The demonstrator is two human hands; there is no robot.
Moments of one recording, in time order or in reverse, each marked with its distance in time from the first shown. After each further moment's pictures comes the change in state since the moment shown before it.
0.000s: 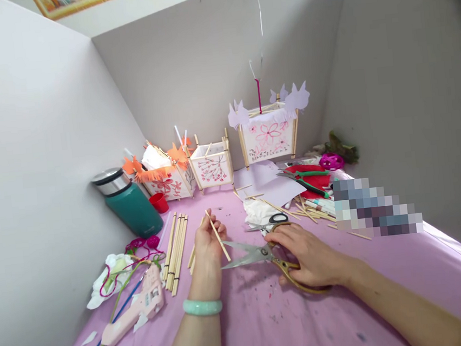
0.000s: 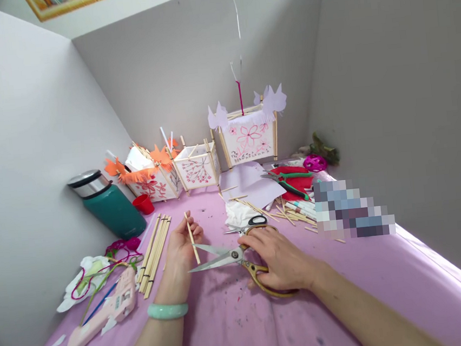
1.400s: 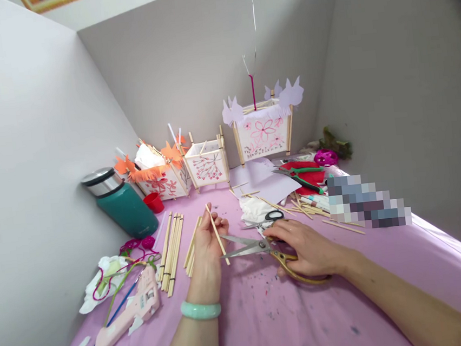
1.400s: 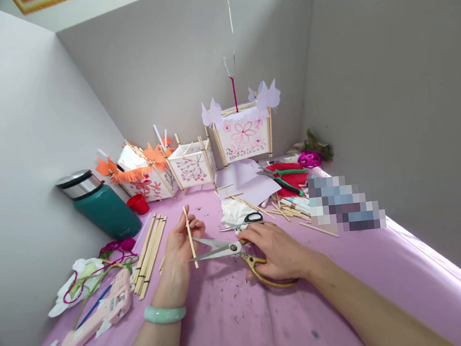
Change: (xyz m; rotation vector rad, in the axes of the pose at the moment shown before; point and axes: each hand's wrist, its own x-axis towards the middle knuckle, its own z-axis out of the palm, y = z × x) left_hand -0.008 -0.008 0.007 -0.101 -0.093 -0.035; right_hand 0.003 0.002 -0.009 0.028 -0.053 0.033
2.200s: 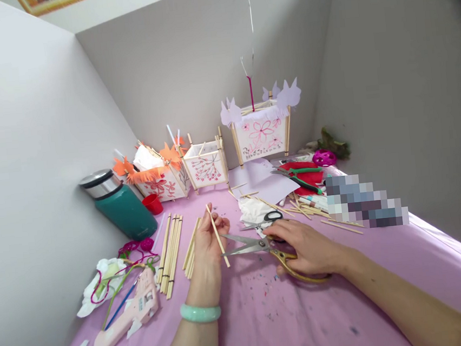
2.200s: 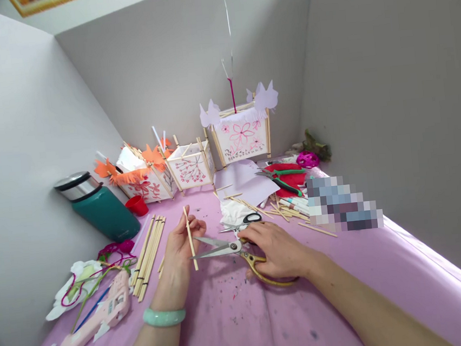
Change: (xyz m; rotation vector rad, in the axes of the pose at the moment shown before) left_hand 0.000 -0.002 0.001 -0.001 -0.007 -0.006; right_hand -0.001 0.001 -0.002 -0.008 -0.001 0.034
